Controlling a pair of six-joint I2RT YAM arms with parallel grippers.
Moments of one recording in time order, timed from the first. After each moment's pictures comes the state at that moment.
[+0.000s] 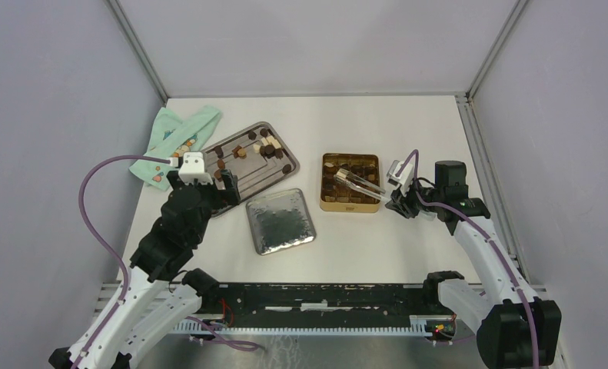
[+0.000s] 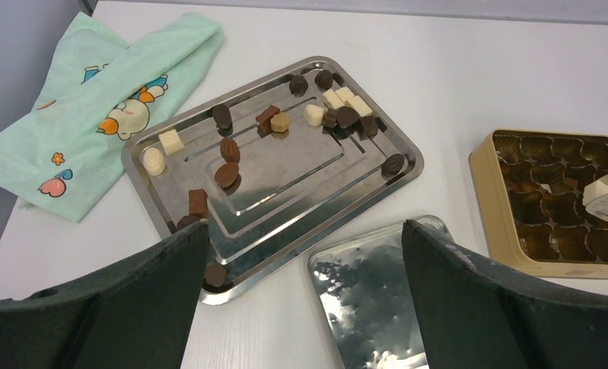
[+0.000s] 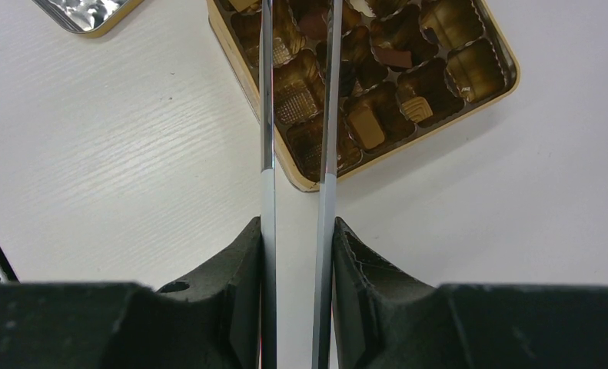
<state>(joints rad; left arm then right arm) -0.56 0.55 0.76 -0.46 -0.51 -0.19 0.07 0.96 0.67 -0.51 -0.70 -0.74</state>
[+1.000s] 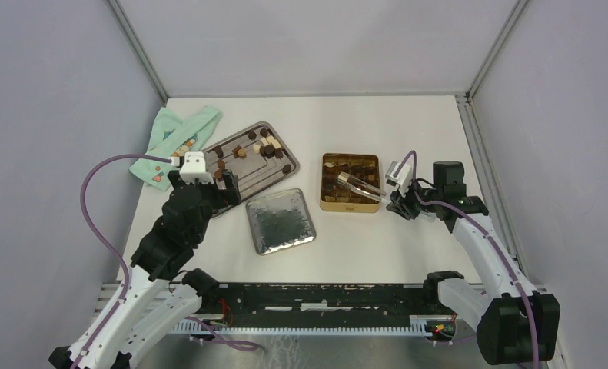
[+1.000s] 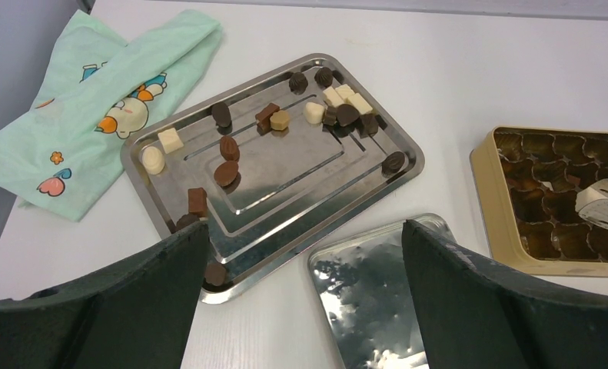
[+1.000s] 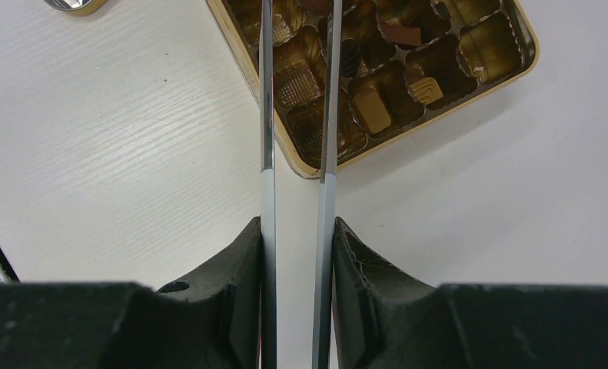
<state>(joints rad) -0.56 0.56 0.76 -0.46 -0.51 -0.19 0.07 0.99 0.67 -0.53 -0.68 -0.76</state>
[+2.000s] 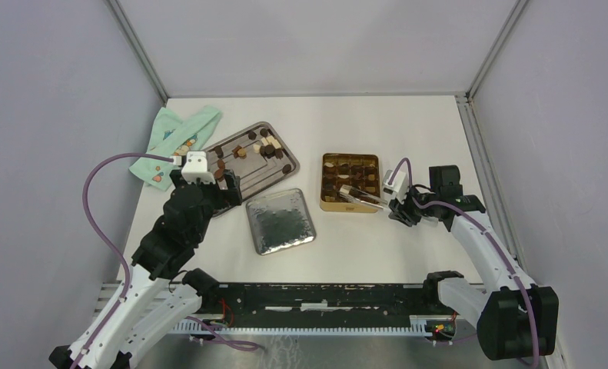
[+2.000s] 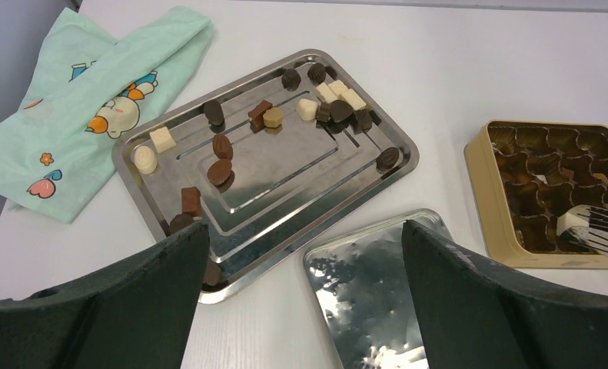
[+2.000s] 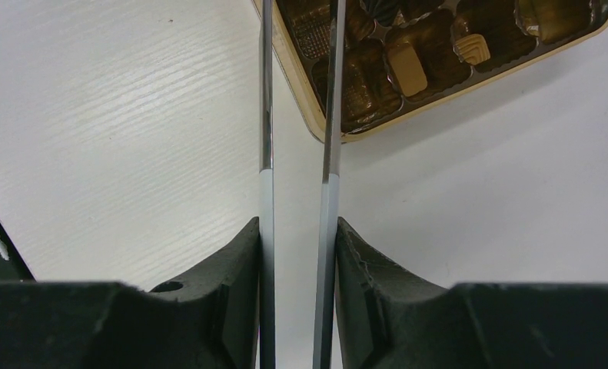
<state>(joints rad) -0.56 0.57 0.76 -0.46 -0.49 -0.19 0.08 1.03 0.66 -0.62 -0.63 -0.87</state>
